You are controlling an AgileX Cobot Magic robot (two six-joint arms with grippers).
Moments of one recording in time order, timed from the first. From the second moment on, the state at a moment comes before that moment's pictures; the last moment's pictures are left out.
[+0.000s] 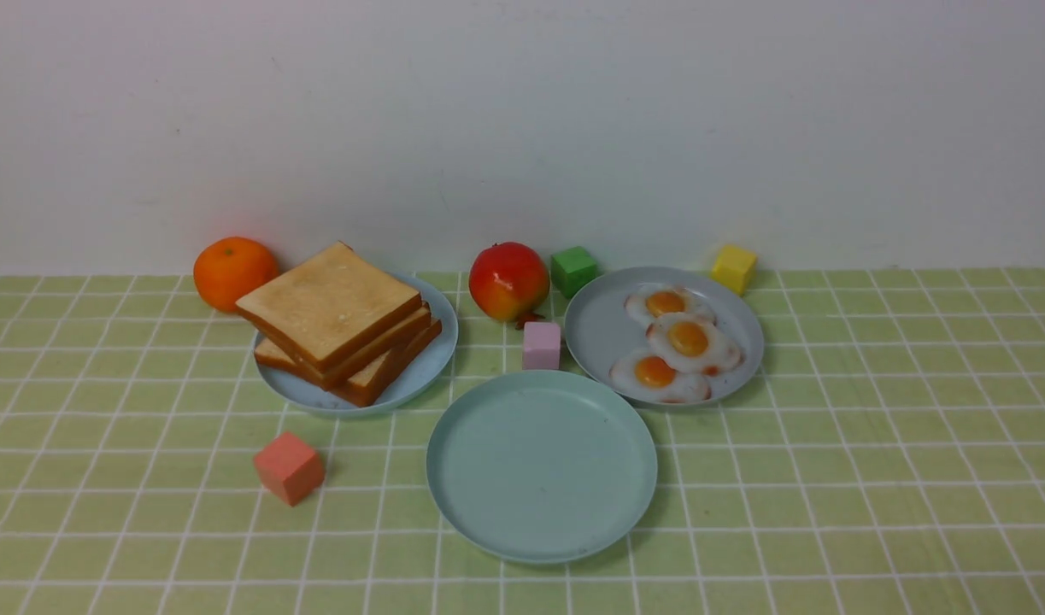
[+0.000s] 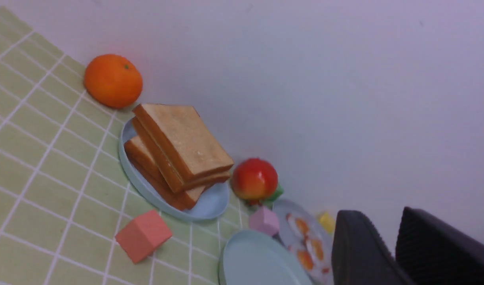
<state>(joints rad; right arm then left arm) -0.03 -0.01 0.02 0.14 0.39 -0.02 -0.01 0.17 -0.28 -0.66 0.31 -0.06</state>
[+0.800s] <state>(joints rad) -0.03 -0.01 0.01 0.66 0.15 0.23 -0.34 1.18 -0.91 -0.35 0.74 0.19</state>
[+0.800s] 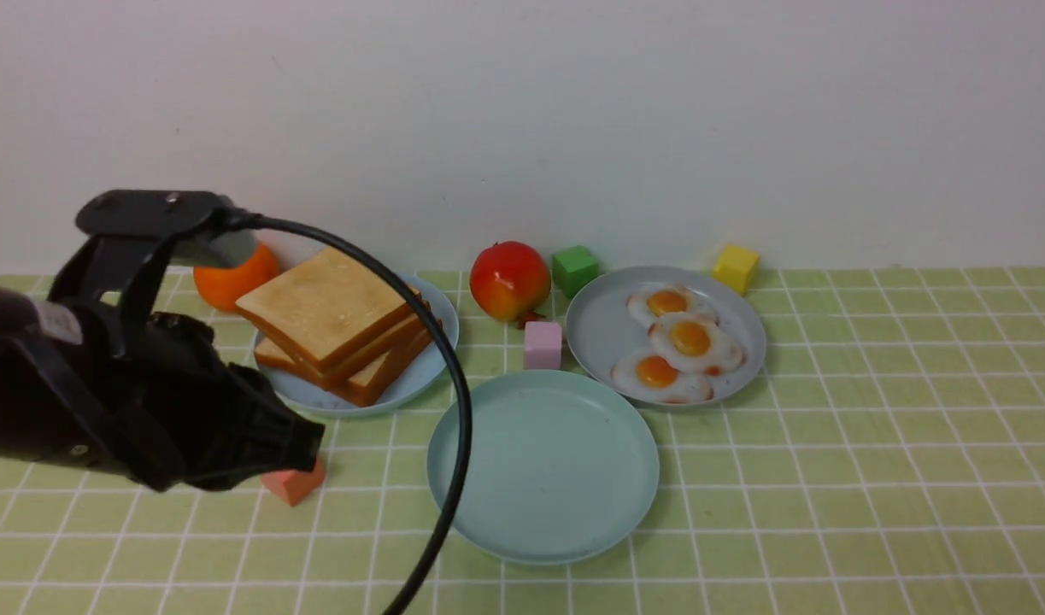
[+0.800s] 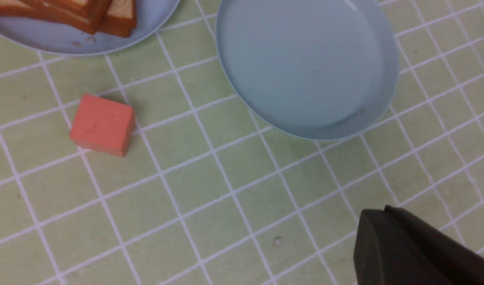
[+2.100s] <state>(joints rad) 0.24 0.65 -0.89 0.50 1.03 -0.34 -0.28 2.07 -1.61 0.11 0.62 0.15</state>
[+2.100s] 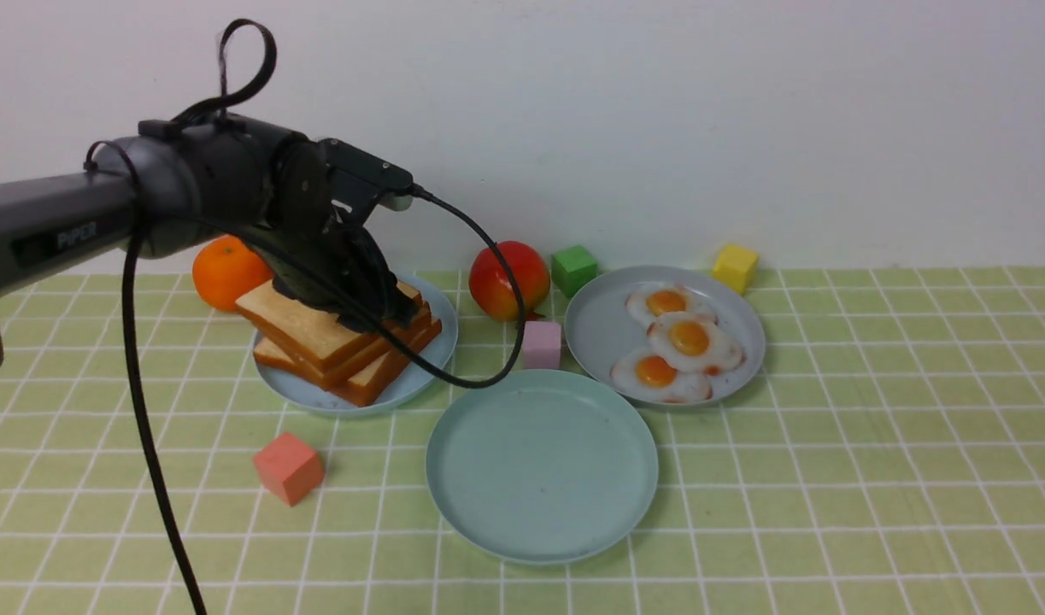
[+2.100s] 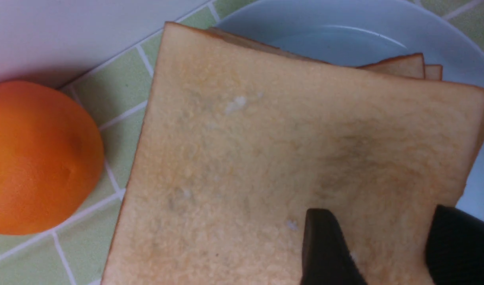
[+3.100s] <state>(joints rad) 0.24 0.65 -0.89 0.51 1.03 -0.34 -0.28 2.00 -1.62 0.03 0.69 0.26</state>
